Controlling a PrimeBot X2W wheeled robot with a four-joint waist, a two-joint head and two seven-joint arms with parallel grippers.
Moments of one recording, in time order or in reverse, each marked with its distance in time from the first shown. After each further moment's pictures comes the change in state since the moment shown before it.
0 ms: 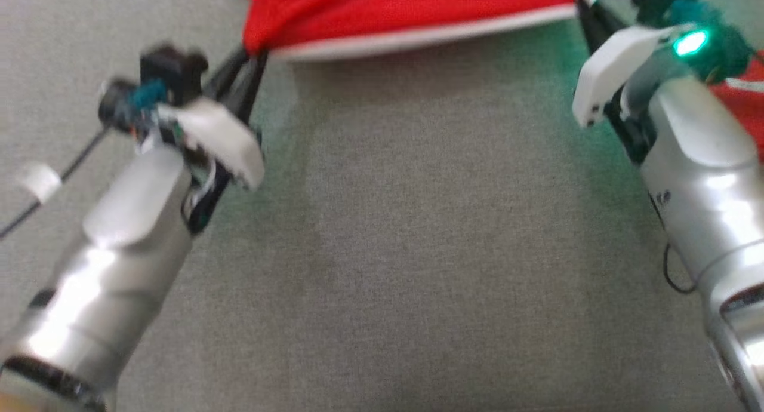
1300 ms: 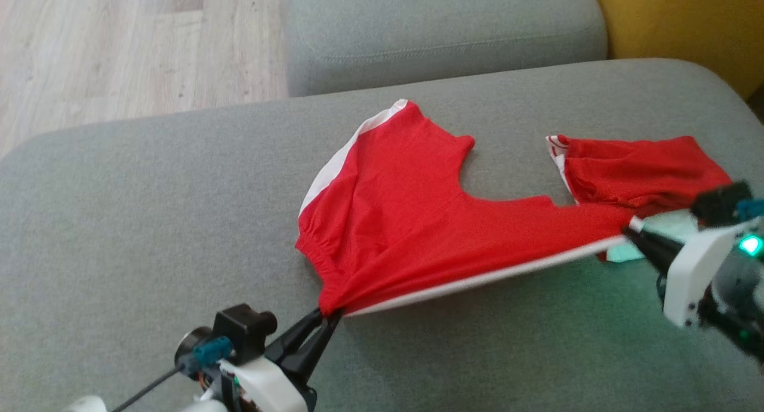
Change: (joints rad) left arm 0.677 0.296 -0.251 -0.816 -0.176 0.274 0.127; right arm 0.706 -0.543 0.298 -0.770 0.616 0.000 0.353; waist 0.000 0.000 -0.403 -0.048
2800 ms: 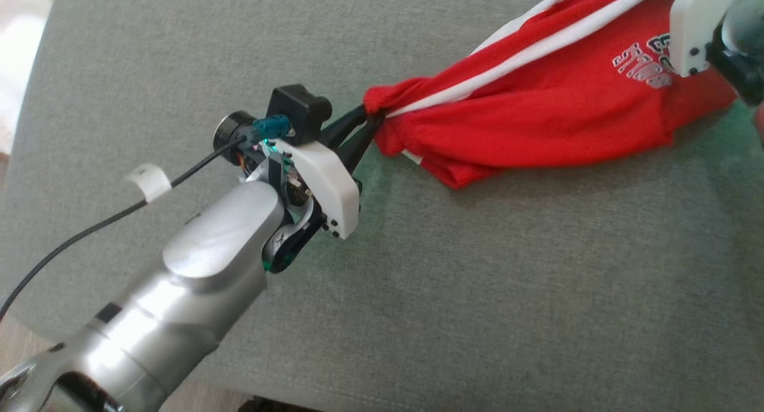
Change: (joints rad) left arm -0.587 -0.316 0.022 0.513 0.035 -0.187 0.074; right arm -0.745 0.258 -0.074 0.466 -0.446 0.000 0.138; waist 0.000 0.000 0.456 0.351
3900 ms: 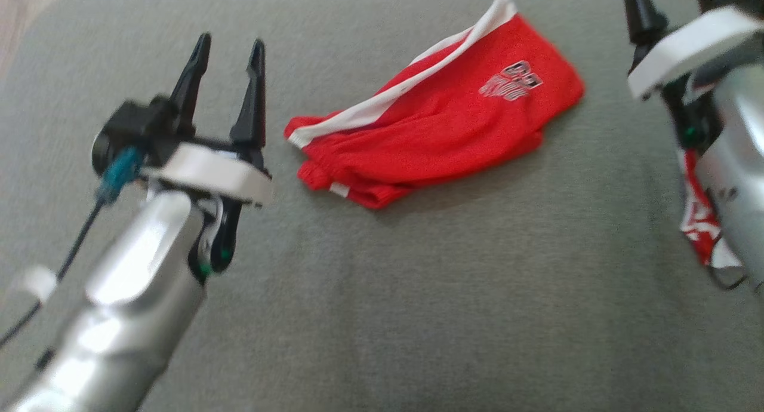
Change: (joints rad) left arm 0.165 0.081 0.315 -0.085 0.055 0.181 -0.336; right arm 0.118 0.102 -0.046 0.057 0.171 0.000 -0.636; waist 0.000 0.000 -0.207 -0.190
